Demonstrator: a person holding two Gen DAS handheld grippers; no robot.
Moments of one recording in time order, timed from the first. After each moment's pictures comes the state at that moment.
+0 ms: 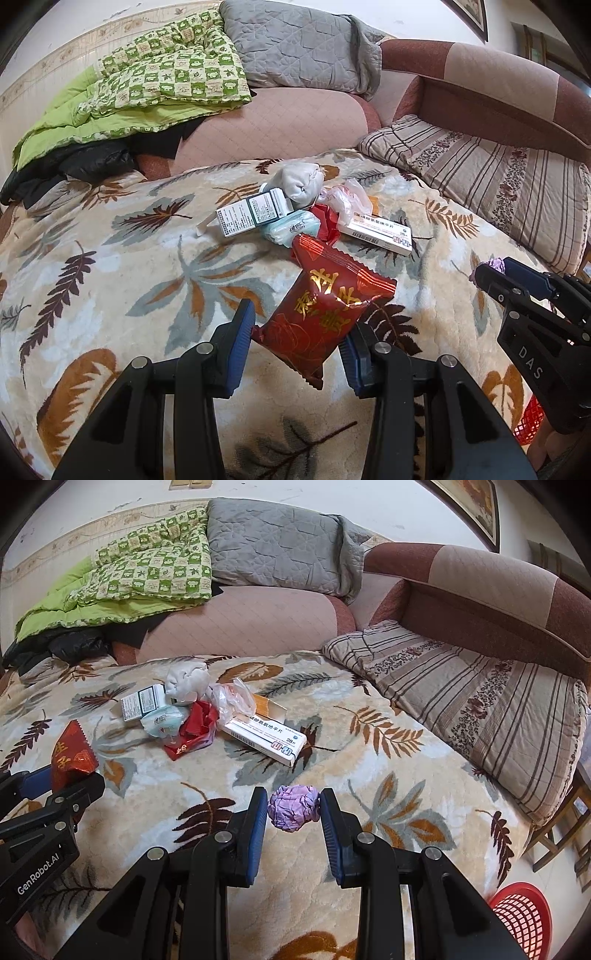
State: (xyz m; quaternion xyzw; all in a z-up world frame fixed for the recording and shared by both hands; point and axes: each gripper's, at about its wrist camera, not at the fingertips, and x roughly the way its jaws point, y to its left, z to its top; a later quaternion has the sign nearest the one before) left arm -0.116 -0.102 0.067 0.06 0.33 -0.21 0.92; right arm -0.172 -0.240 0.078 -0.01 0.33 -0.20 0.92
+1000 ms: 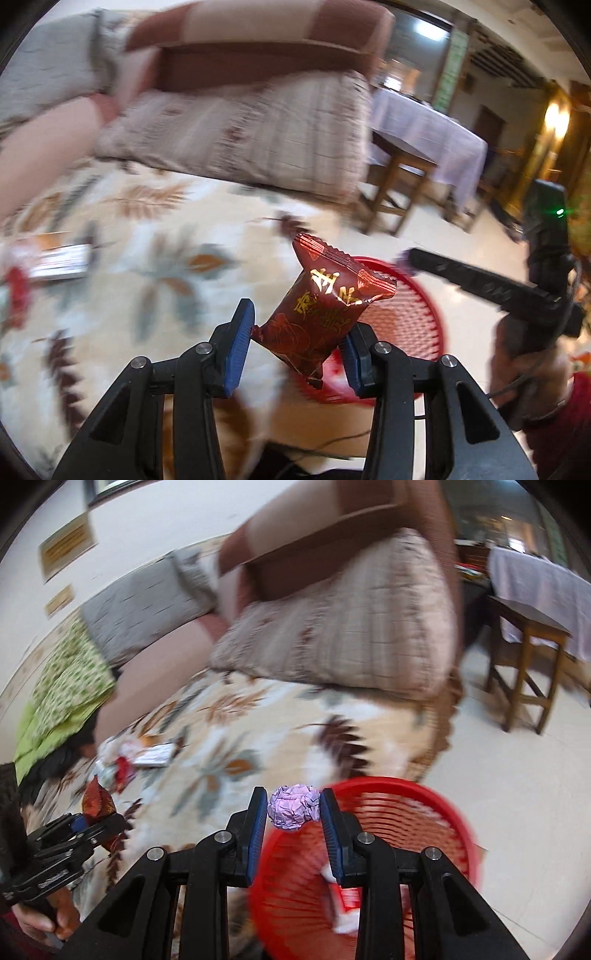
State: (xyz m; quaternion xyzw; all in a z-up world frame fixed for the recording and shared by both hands) left arm -0.275 -0.320 0.108 0.14 0.36 -0.58 0.71; right arm -0.424 -0.427 0.110 0.25 0.28 -0.28 0.88
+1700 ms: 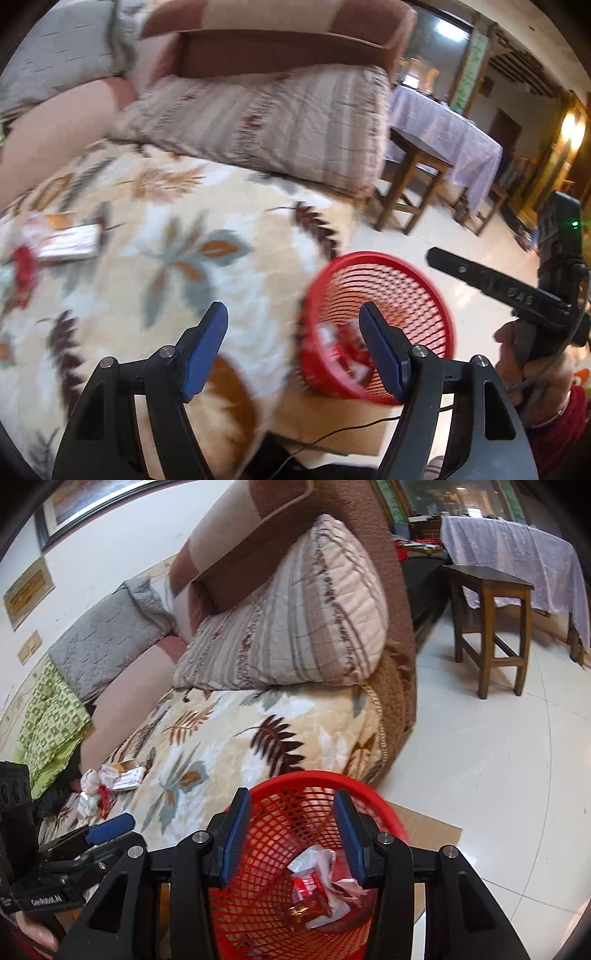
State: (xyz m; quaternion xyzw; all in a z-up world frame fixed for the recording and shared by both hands) left arm -0.259 -0.291 0.104 0.13 0.38 -0.53 0.75; right arm -0.460 -0.458 0.100 0.30 0.26 -0.30 0.87
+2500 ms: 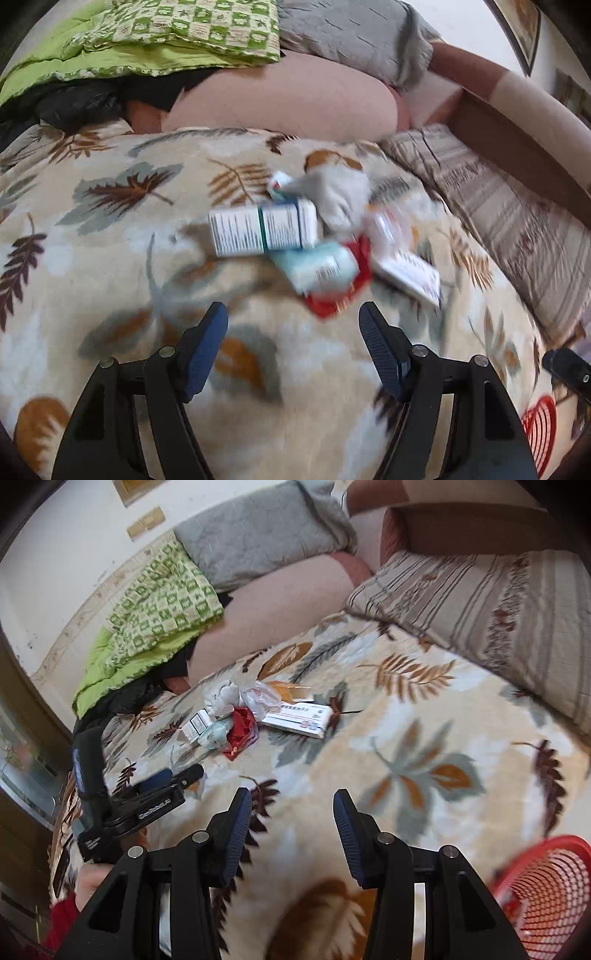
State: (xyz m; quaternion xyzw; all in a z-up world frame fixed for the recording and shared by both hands) left arm -0.011 -0.112 0.053 -0.04 0.41 -0.22 0.88; right arm -0.200 -0.322 0.112 0.23 0.37 -0.06 0.90
